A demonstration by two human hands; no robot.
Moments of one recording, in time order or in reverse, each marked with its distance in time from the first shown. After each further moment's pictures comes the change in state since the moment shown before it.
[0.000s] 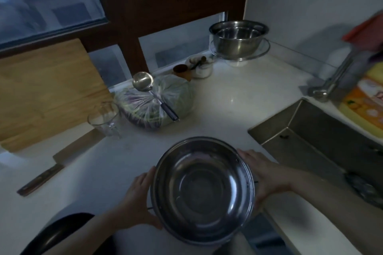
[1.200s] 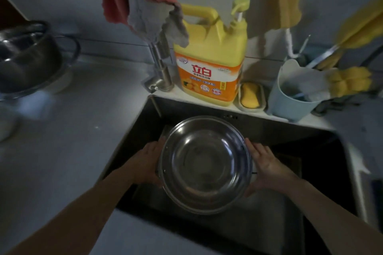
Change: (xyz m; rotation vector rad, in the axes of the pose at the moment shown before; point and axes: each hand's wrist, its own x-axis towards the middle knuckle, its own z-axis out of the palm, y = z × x) left_hand 0.429 0.303 0.165 0.520 -0.422 0.589; right_hand -0.203 0.311 0.072 0.394 0.476 0.849
